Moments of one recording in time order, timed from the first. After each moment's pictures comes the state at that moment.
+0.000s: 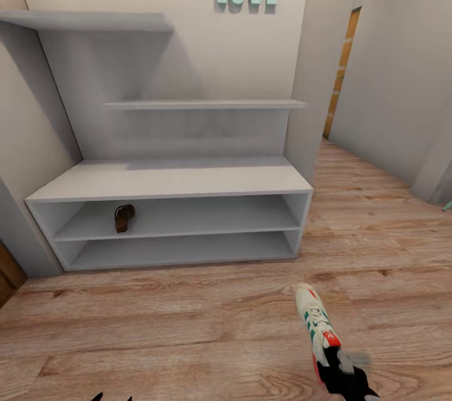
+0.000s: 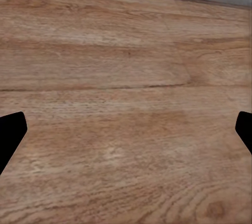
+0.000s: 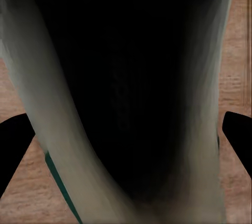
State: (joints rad) left arm -0.18 0.20 0.19 -0.29 0.21 -0.58 -0.65; right arm -0.24 -0.09 -0.16 -0.65 0.07 0.04 0.06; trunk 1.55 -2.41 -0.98
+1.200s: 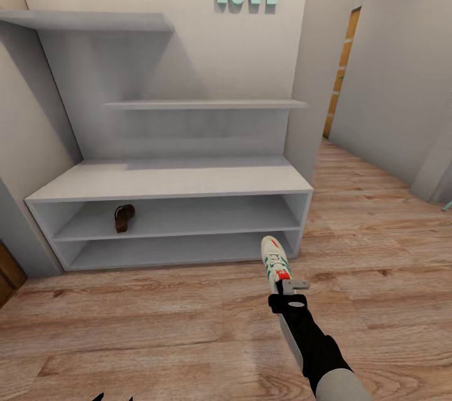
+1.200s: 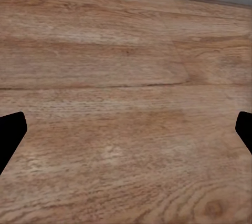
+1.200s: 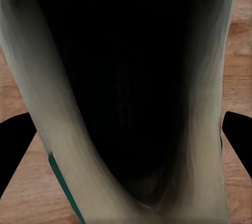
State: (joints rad) left arm -0.18 0.19 0.19 -0.29 0.20 -0.58 -0.65; right arm -0.52 0.15 0.00 -0.75 0.07 0.38 -0.25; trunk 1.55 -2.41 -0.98
